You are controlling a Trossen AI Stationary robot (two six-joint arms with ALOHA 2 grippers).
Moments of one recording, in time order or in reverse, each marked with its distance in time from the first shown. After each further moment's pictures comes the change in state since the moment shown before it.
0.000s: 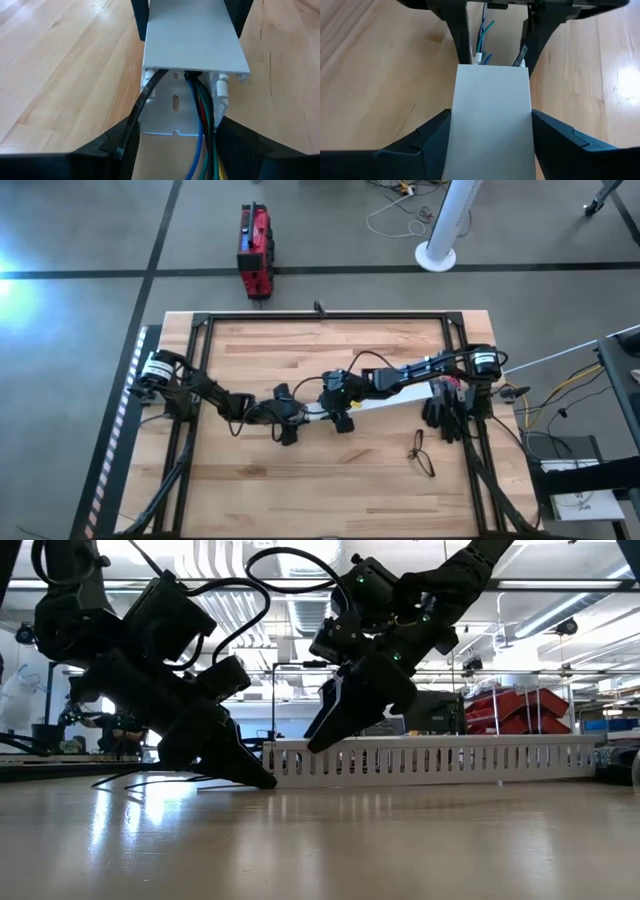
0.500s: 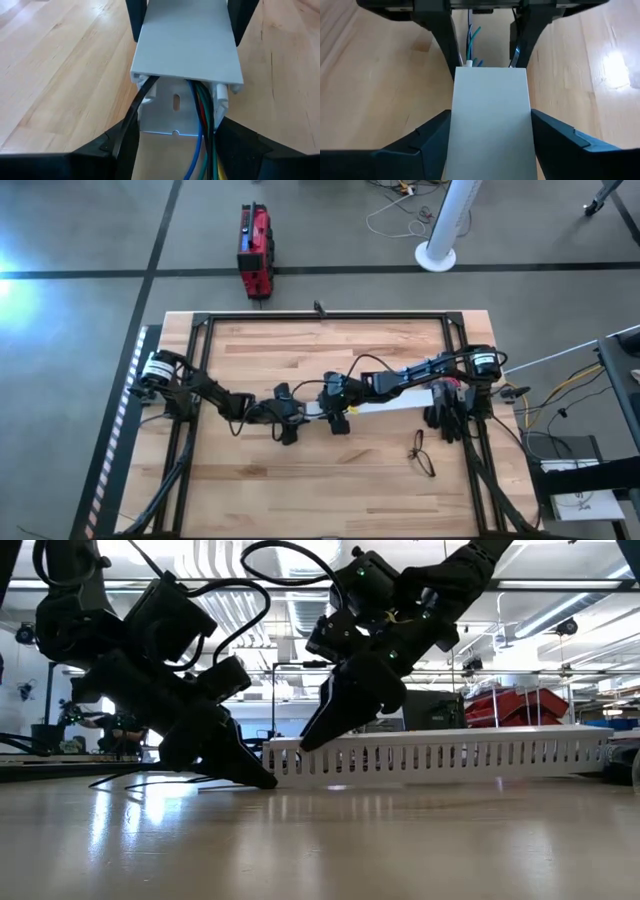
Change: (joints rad) left arm 0.000 0.000 -0.002 0.005 0.010 0.006; right arm 0.004 0.002 0.004 0.008 0.121 0.117
